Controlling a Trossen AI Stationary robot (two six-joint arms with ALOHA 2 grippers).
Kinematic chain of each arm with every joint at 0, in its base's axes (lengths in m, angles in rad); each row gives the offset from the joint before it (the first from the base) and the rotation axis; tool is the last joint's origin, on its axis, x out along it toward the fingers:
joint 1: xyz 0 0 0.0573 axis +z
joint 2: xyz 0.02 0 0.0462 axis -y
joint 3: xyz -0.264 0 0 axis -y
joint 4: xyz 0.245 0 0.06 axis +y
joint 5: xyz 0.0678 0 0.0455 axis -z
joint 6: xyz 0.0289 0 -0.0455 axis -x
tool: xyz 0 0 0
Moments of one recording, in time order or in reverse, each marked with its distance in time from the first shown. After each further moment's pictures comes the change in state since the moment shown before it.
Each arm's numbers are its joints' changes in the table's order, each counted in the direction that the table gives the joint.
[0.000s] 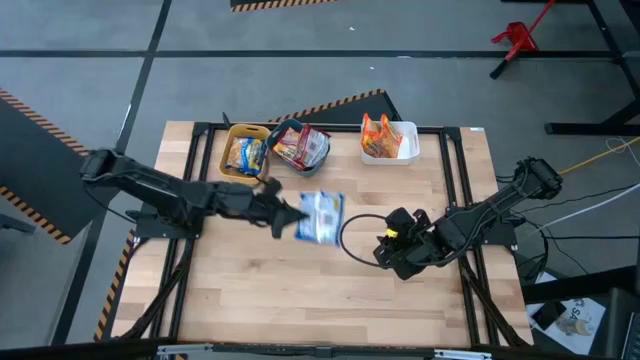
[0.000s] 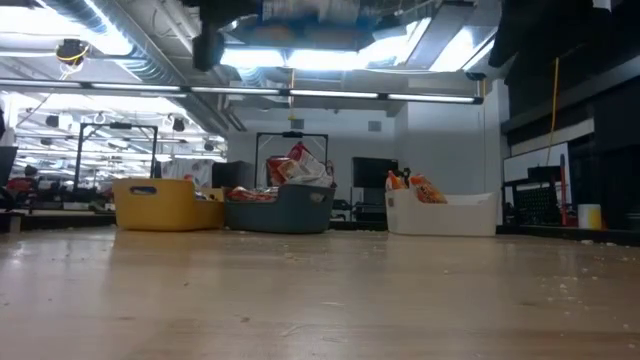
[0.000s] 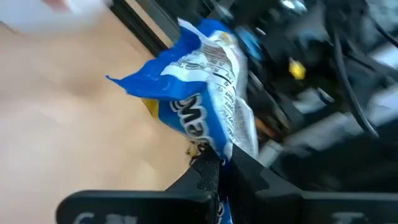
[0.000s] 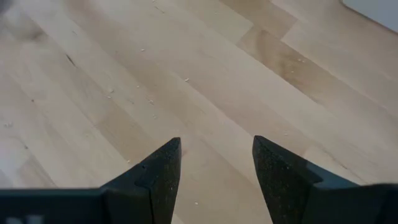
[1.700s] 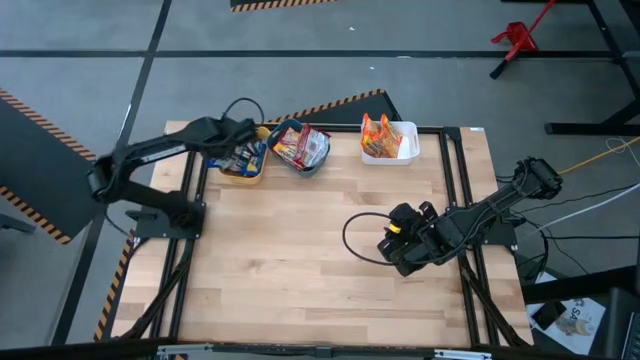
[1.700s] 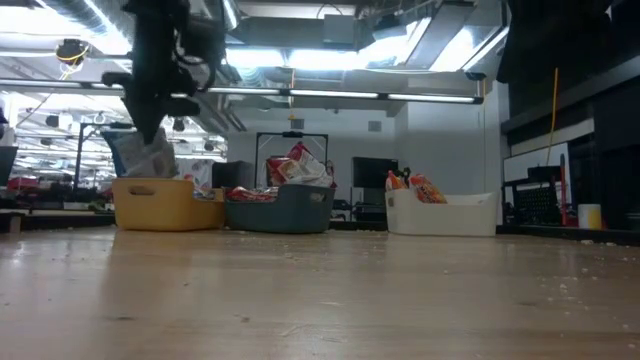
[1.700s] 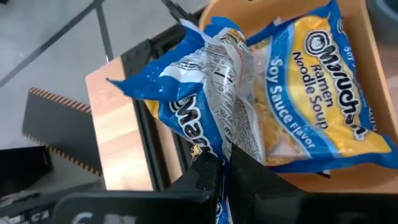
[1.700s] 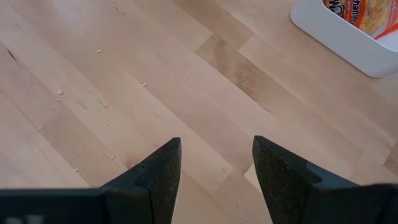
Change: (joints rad) left arm 0.770 -0.091 0.307 1.458 -0.351 -0.309; right arm -0.014 -0.001 0.000 0.142 0.052 0.009
